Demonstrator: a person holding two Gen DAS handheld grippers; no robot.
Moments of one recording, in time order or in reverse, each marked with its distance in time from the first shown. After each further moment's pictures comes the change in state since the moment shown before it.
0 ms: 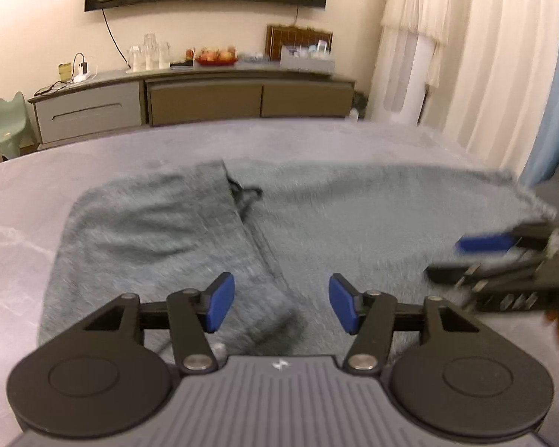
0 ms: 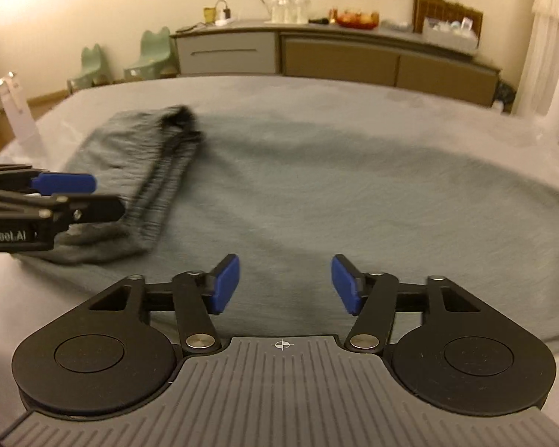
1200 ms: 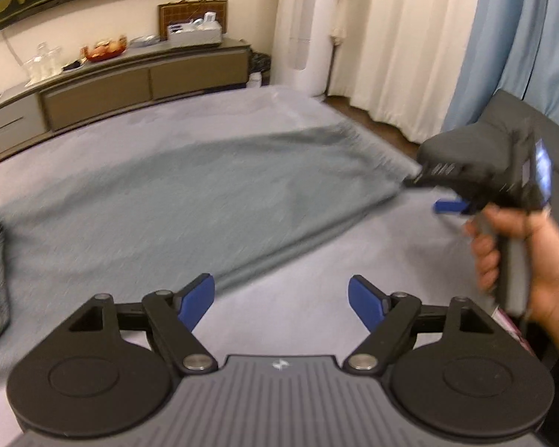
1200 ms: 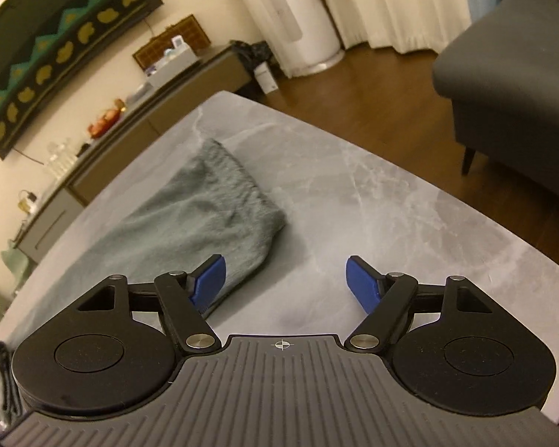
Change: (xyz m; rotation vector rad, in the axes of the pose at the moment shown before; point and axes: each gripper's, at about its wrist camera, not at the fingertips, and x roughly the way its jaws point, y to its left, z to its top) left arm -0.006 -0.282 0.043 0.144 0.099 -0.174; right arm -0.091 -0.361 -0.128 0.814 -0.131 -0.254
